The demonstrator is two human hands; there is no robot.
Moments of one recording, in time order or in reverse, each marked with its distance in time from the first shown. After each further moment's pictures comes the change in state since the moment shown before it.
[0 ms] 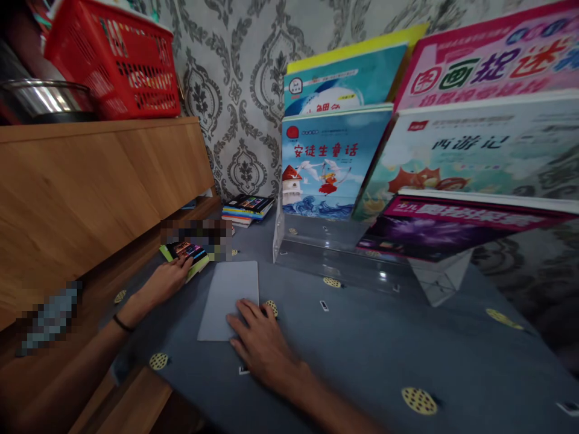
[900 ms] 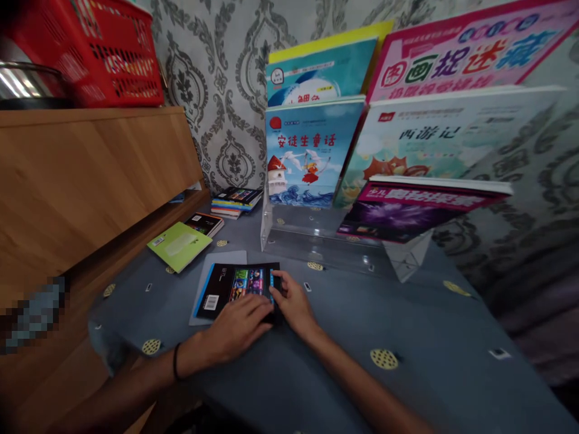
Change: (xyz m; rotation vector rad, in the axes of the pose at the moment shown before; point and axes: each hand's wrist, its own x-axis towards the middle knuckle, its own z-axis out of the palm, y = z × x) left_hand -0.030 0.195 -0.035 -0.587 0.366 0.586; right_hand -0.028 0.082 0.002 0.916 0.396 0.577
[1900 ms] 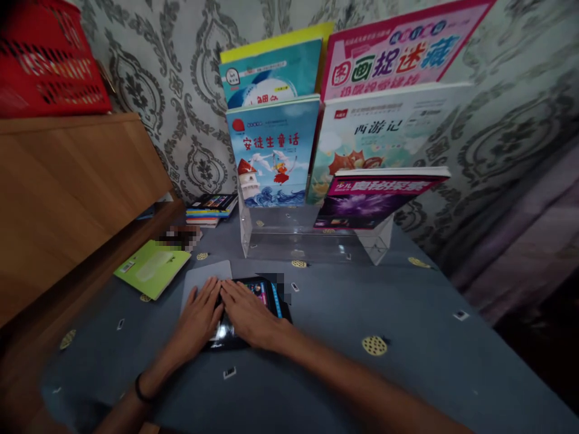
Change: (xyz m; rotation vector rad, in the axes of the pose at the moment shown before) left_hand -0.032 -0.079 0.027 0.229 -0.043 -0.353; right_hand 0.009 -0.031 0.055 -0.915 -0.423 -0.468
